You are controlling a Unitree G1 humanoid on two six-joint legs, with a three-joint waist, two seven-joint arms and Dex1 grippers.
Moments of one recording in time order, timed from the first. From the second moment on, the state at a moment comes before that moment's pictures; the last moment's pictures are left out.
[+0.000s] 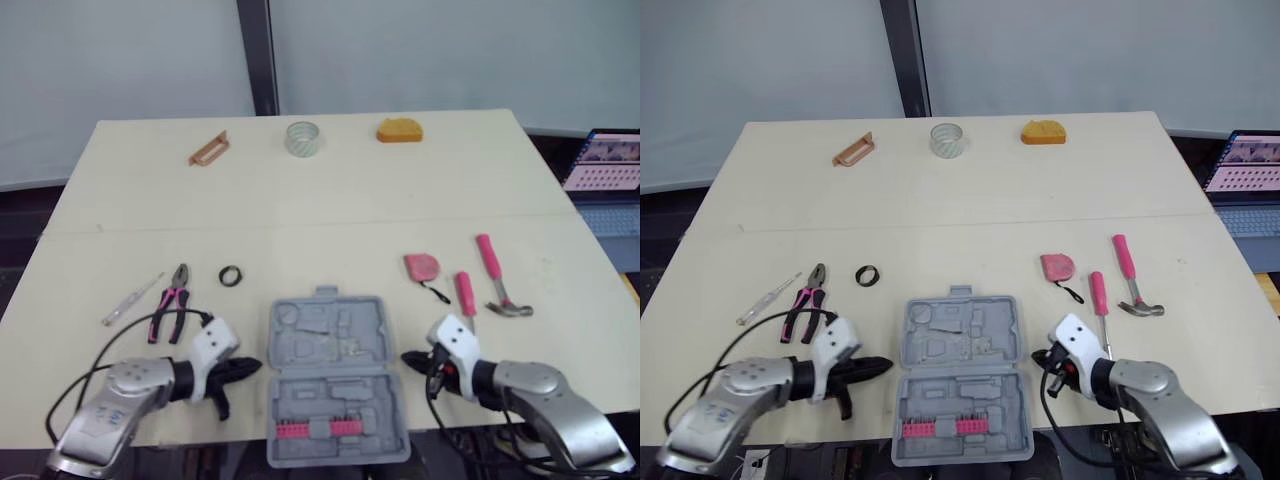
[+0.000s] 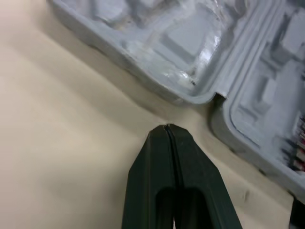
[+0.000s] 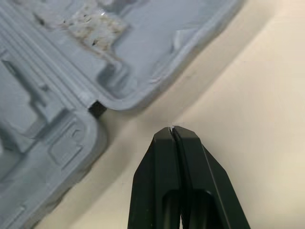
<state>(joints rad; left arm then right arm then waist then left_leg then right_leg) 0.14 0.69 0.06 -0.38 -0.31 0.58 -0.83 0.11 -0.68 0.04 -0.42 0.29 0.67 0.76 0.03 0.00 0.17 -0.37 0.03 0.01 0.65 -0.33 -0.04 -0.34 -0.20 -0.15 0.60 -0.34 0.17</state>
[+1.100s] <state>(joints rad) 0.64 0.66 0.50 -0.41 -0.44 0.14 -1.07 0.37 -0.85 -0.18 -0.48 0.40 0.46 0.96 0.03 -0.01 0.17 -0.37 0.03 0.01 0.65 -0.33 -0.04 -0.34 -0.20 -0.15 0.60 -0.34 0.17</state>
